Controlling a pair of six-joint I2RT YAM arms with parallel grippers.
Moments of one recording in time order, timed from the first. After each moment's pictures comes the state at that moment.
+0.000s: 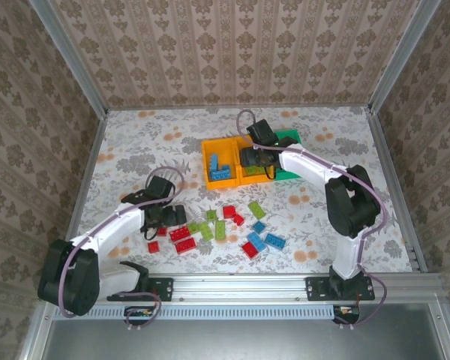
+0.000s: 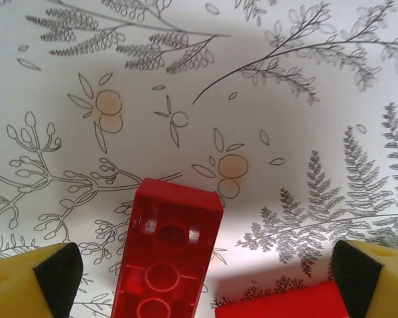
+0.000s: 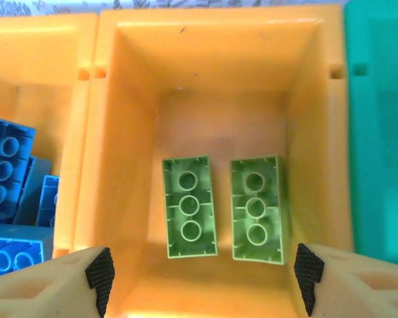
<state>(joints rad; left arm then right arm) -0.42 1.20 0.61 -0.70 -0.07 -0.56 0.49 1.86 1.43 -0.51 0.16 0.34</state>
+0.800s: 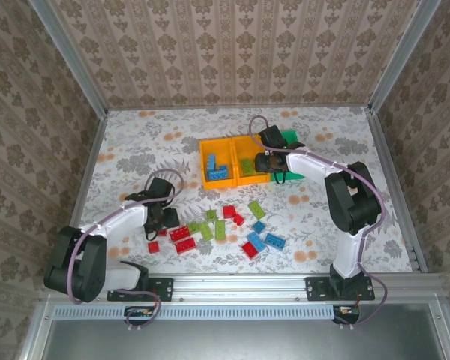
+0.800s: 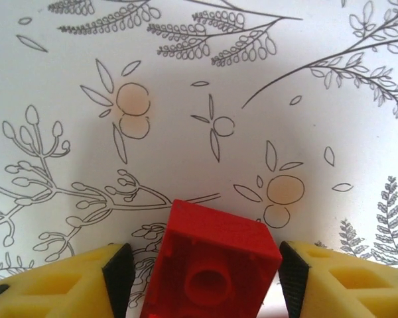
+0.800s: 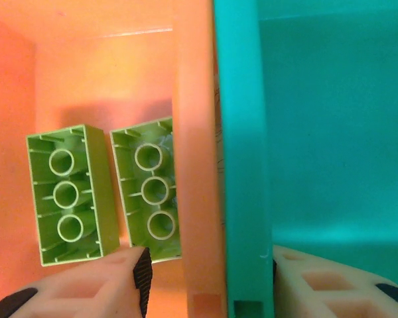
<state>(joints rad) -0.38 1.30 0.58 -0.64 -0.08 -0.57 0.42 1.91 1.31 -0.45 0.10 0.39</state>
